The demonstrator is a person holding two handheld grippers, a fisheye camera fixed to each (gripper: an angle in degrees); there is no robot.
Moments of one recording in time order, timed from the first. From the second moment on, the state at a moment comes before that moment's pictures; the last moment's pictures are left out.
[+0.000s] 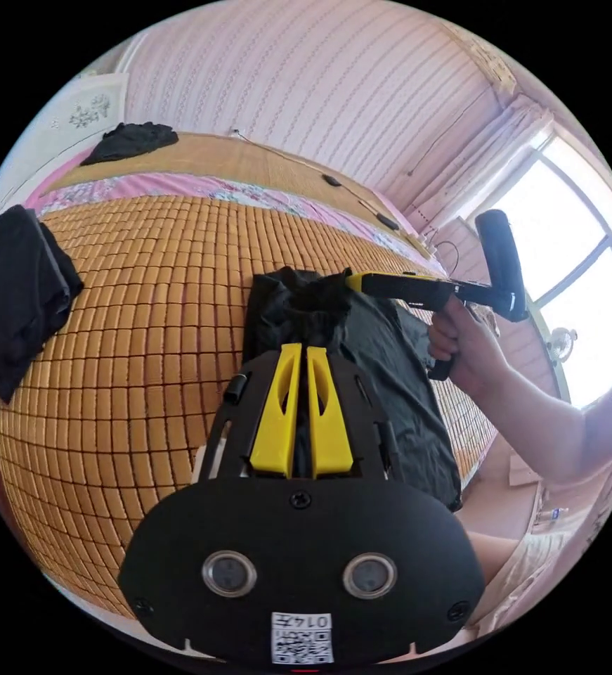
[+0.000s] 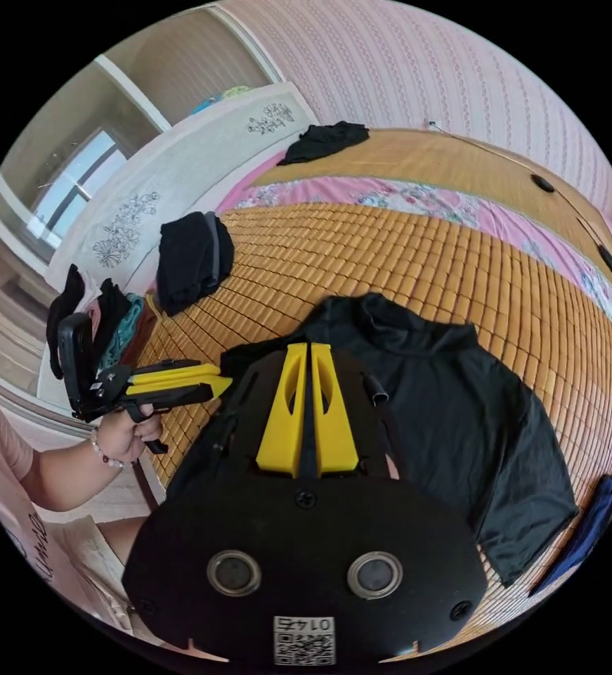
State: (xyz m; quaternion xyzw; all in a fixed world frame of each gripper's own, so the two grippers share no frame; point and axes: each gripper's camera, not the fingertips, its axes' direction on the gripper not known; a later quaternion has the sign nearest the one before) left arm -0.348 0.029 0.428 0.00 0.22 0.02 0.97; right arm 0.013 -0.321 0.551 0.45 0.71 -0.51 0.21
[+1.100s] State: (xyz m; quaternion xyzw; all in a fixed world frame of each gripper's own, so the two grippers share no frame) left arm -0.541 0.206 0.433 -0.01 0.14 -0.31 0.94; right arm 0.037 -0.677 0.654 0.21 0.87 -0.42 0.16
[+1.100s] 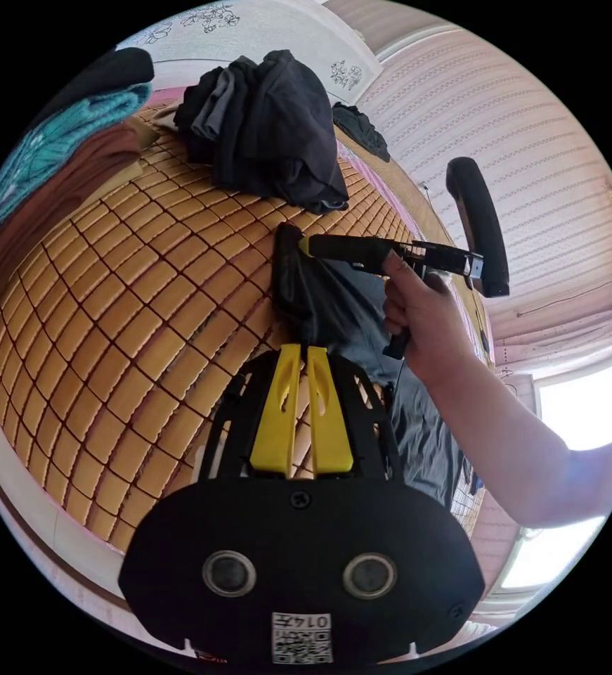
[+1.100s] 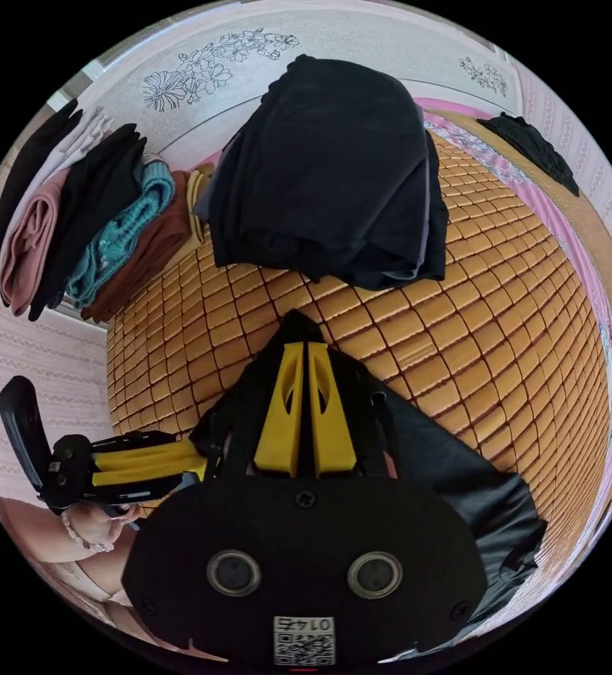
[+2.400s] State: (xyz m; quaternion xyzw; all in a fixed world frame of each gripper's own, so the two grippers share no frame) left arm -0.427 0.177 0.388 -0.09 0.02 -0.12 0.99; right arm 0.307 -0.276 0.443 0.45 0.80 -0.26 0.31
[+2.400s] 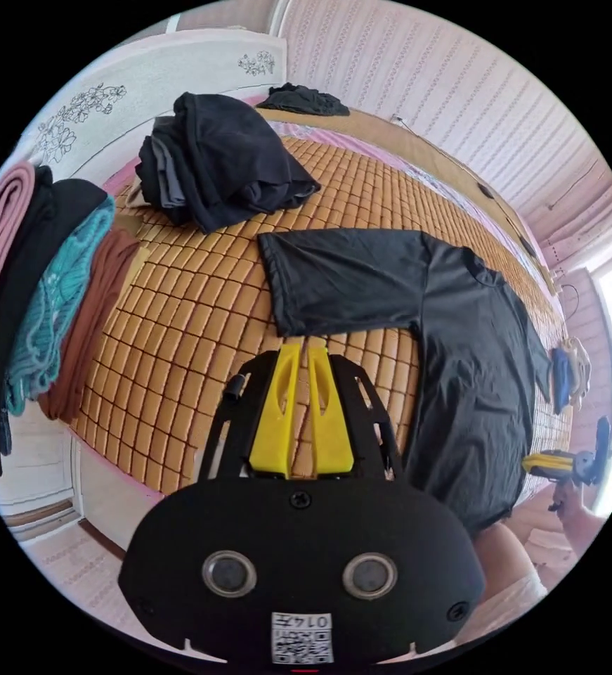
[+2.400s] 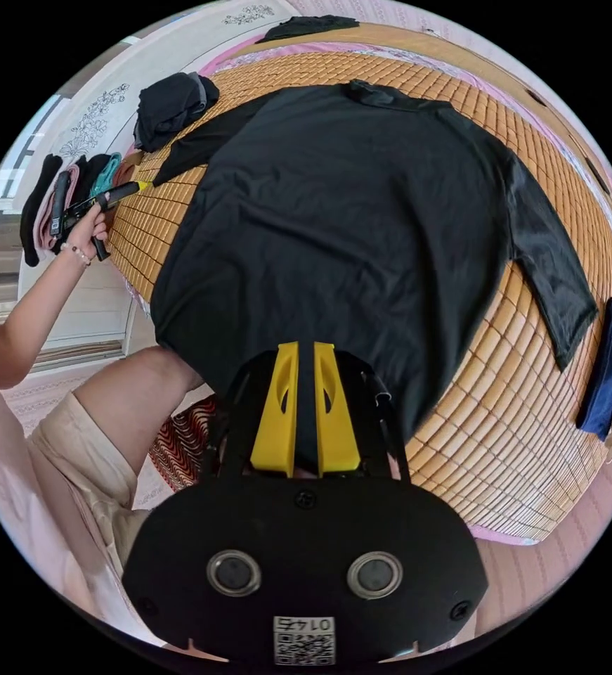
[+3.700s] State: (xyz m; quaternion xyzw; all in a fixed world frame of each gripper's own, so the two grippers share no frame) left arm -0.260 0.317 0.359 -0.25 0.03 0.23 0.94; right arm 0.525 -0.199 0.403 0.55 0.75 -0.22 0.30
